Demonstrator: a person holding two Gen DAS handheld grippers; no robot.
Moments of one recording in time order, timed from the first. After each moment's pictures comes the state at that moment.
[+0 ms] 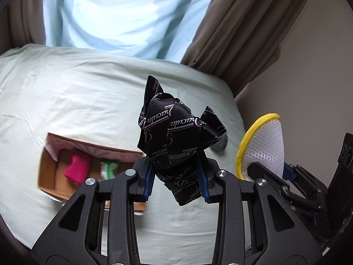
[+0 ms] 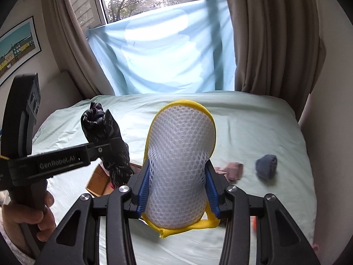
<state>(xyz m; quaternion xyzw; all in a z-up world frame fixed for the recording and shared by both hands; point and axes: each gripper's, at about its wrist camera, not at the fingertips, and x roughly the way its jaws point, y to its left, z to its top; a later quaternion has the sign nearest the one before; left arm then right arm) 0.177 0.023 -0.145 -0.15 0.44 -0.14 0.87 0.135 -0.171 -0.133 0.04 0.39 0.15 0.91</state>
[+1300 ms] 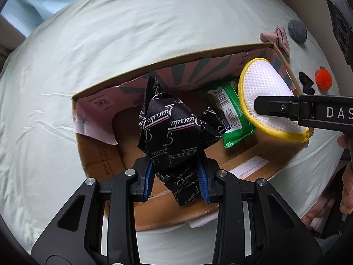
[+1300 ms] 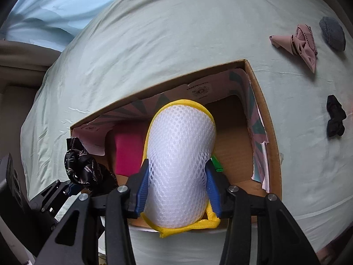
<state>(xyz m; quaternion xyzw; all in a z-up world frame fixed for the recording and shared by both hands) 0.232 0.165 -0.395 0.11 0.62 -0.16 0.76 0.241 -0.015 -0.390 0.21 0.66 0.03 0.72</state>
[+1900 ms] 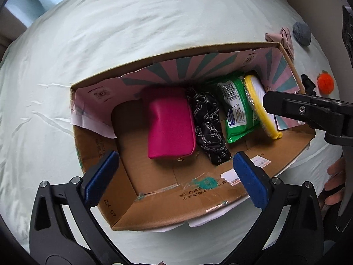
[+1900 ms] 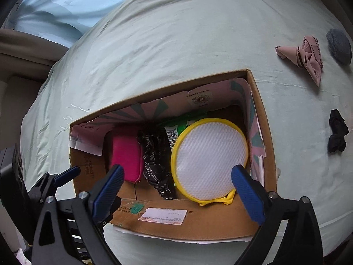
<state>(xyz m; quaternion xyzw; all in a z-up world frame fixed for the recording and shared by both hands) 0.241 0.170 -0.405 0.09 0.63 -0.15 0.75 0.239 -0.019 -0.388 0.19 0.63 0.06 0.75</state>
